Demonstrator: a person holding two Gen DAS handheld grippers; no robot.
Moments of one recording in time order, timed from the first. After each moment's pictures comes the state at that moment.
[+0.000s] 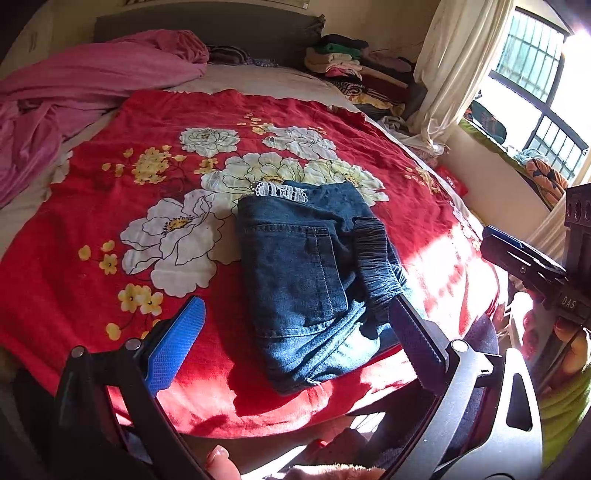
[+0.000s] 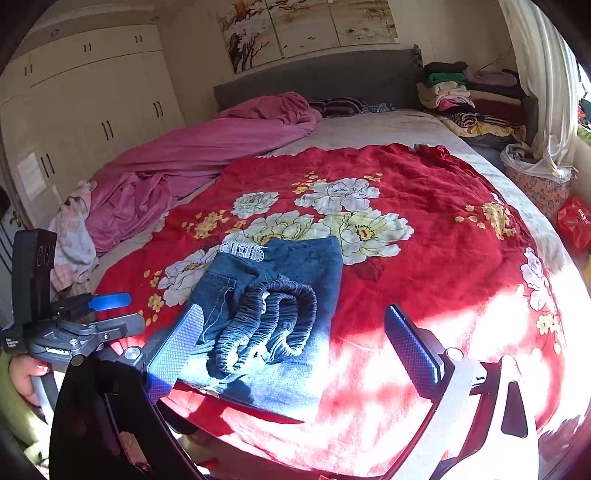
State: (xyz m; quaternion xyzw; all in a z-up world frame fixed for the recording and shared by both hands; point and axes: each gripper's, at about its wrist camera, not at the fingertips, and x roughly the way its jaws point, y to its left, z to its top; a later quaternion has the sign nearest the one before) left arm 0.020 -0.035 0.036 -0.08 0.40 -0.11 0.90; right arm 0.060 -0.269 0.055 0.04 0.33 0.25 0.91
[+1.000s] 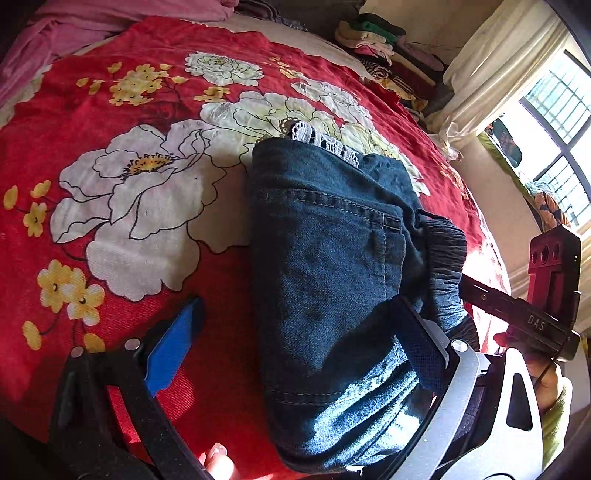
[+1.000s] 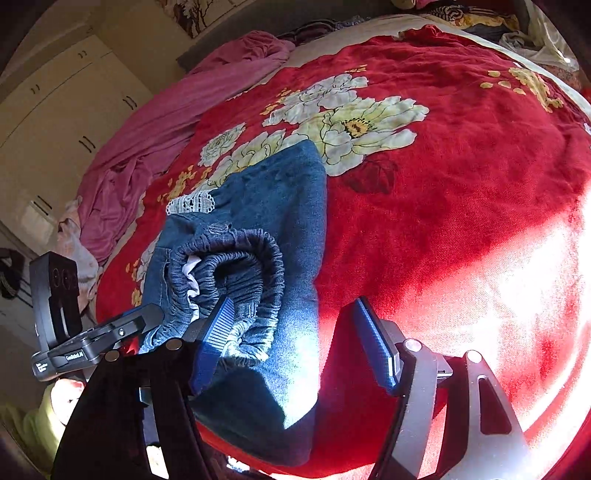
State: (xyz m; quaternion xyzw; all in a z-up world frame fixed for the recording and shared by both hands) left arm 0.085 -0.024 -0.041 -0.18 0.46 -0.11 0.86; right arm 0.143 -0.266 -0.042 0.16 0.47 0.27 0.82
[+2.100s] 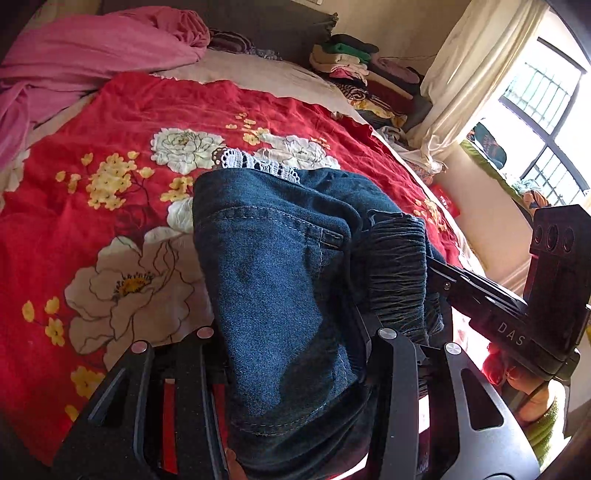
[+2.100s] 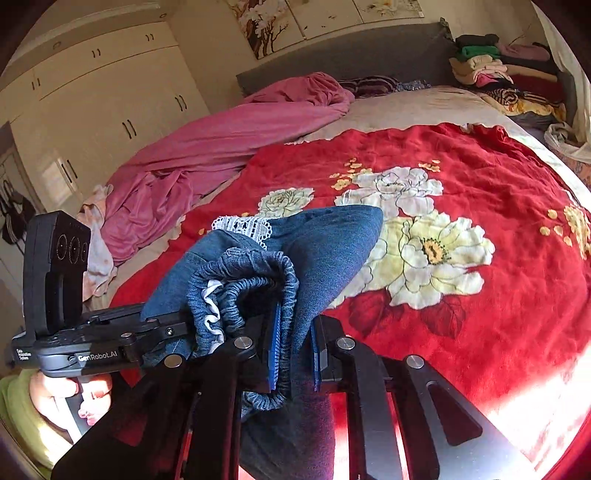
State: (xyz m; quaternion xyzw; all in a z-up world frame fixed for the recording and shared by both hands) left arm 0.124 -0.033 0.030 -0.14 0.41 -0.13 0.89; right arm 0.171 -0.212 0.042 0.06 0.34 0.32 0.88
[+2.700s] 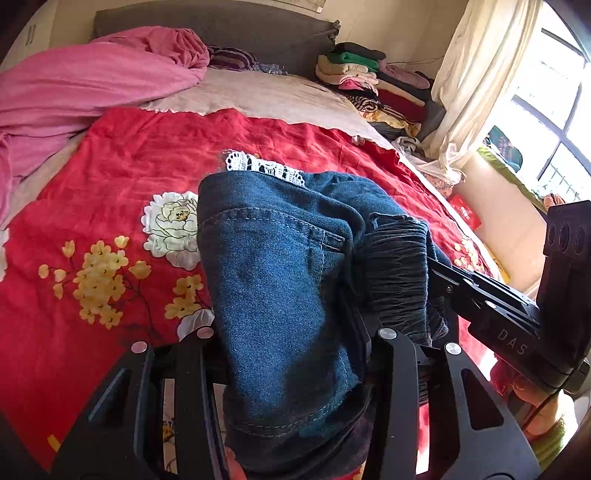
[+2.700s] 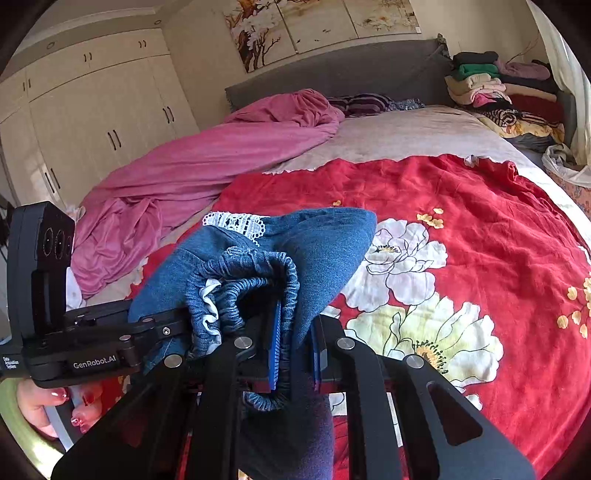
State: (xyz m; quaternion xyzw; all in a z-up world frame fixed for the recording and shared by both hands) left arm 0.227 -0.019 0.028 -0.11 0.40 -0.11 0.90; right arm 0.271 -0.195 0.030 0.07 0.34 0.29 0.89
